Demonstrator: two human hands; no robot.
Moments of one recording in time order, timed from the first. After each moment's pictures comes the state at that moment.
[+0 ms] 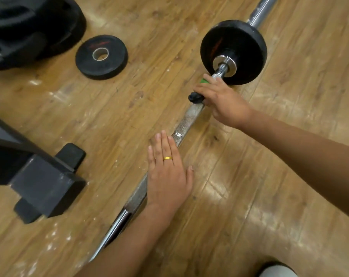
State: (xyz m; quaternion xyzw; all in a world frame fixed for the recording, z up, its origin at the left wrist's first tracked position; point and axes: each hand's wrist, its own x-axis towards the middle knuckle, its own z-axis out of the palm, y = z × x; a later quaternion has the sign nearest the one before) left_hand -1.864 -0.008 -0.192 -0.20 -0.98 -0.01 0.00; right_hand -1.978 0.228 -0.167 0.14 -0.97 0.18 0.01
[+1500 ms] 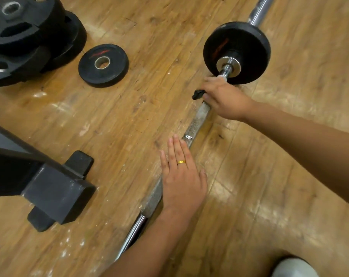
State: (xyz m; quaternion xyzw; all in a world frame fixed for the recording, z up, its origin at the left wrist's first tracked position) left_hand -1.852 -0.001 -0.189 -0.21 -0.98 -0.02 -0.01; right_hand -1.987 0.220 -0.143 0.11 -0.97 0.20 -0.03
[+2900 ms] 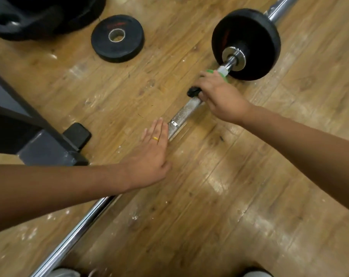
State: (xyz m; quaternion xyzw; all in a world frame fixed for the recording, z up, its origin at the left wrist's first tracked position) left_hand -1.922 -0.056 -0.154 -0.27 -0.92 -0.07 -0.26; right_hand -2.012 0.208 -0.159 0.21 -0.96 0.20 -0.04
